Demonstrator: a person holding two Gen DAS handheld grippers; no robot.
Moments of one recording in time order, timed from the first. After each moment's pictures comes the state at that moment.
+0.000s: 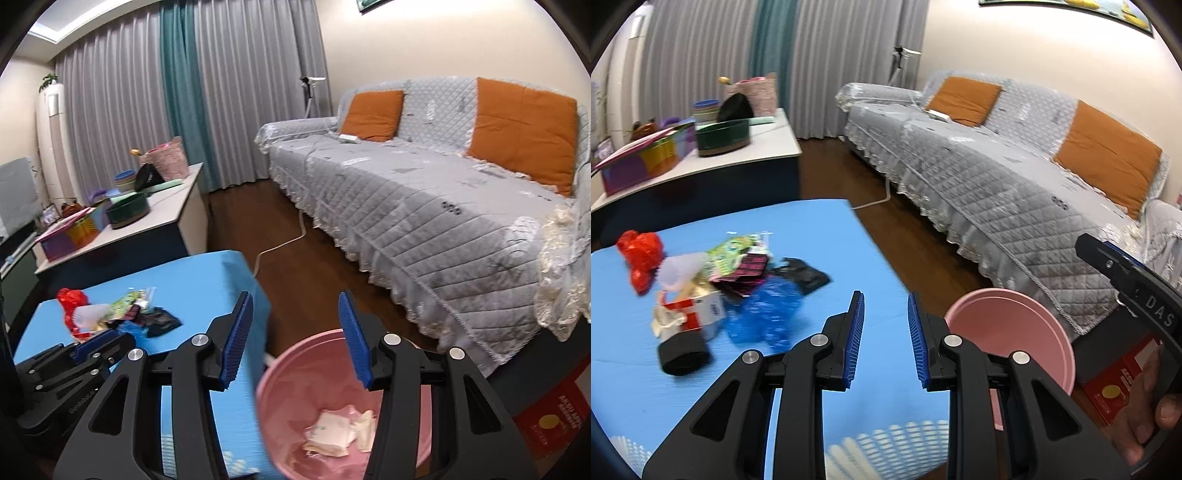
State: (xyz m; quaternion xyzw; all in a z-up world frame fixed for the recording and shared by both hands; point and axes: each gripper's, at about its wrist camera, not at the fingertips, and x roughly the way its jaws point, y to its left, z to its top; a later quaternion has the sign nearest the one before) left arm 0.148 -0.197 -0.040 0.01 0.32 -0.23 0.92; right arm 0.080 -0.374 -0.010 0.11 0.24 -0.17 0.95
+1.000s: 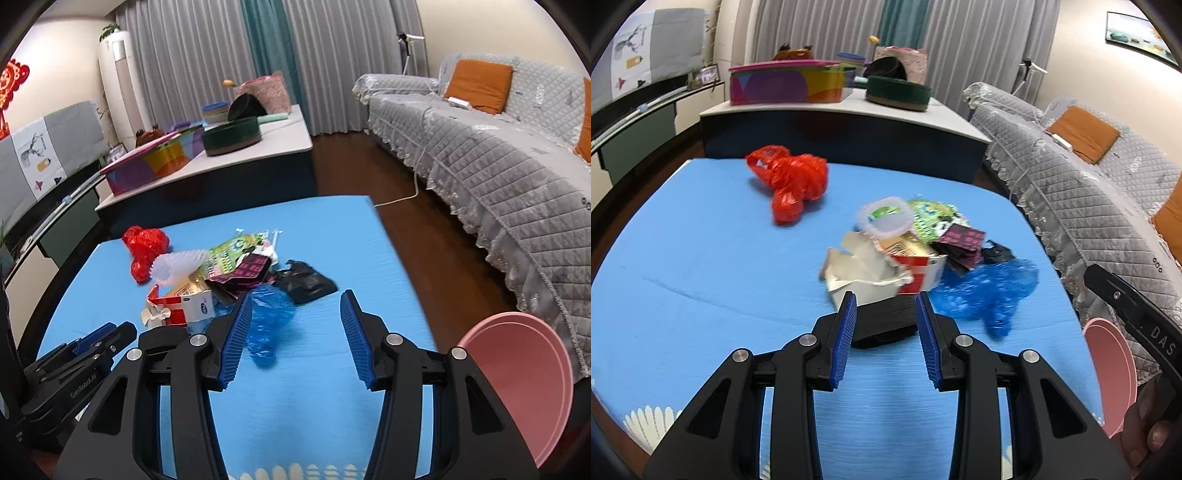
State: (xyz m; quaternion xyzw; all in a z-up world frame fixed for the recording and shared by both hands) left arm 0.190 -0.022 -0.082 -0.08 0.37 -0.05 0.92; right arm 0.194 -0.230 -0.060 0.09 0.33 0.00 0.94
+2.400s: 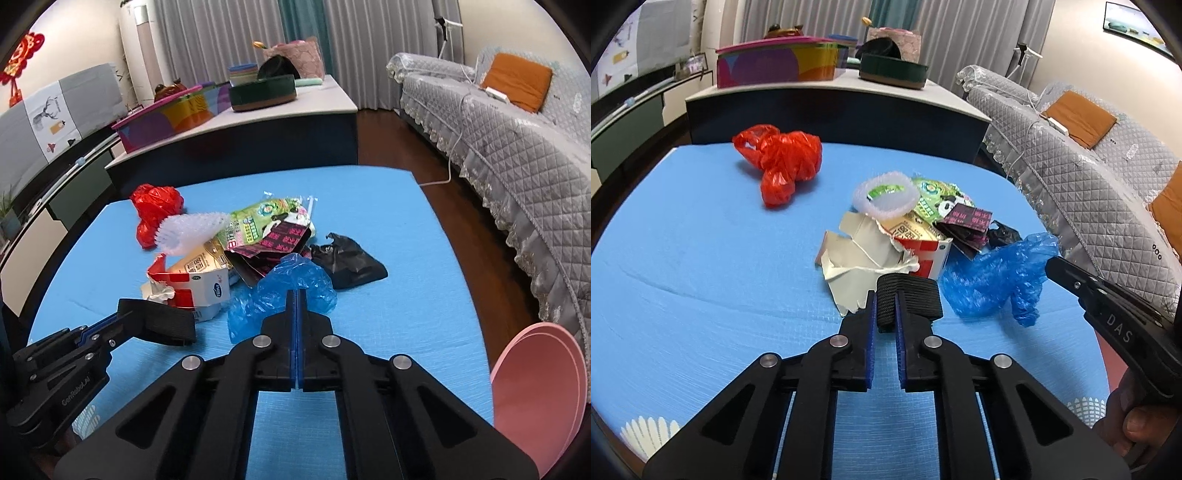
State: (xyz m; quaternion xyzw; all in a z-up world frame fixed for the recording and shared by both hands) left arm 0.203 -0.019 -0.098 -0.07 0.40 -0.07 0.91; right arm 0.227 -0.201 -0.086 0.05 0.37 0.05 0.93
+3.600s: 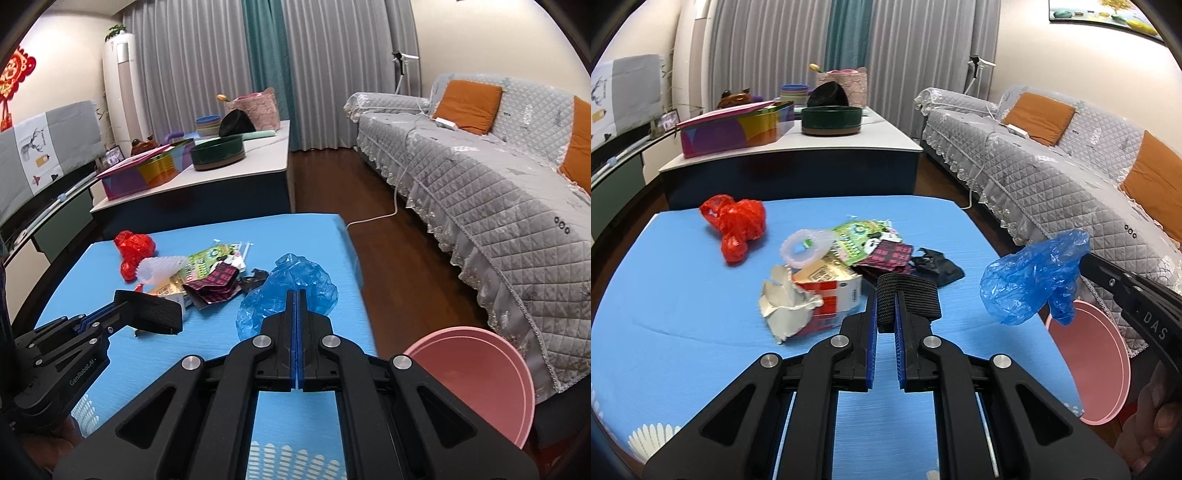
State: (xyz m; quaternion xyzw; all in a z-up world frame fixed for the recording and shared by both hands) left arm 0.169 -0.089 -0.055 -0.01 0.33 -0.12 0.94; right arm 0.153 -0.273 -0.034 0.06 0.30 -0.02 0.95
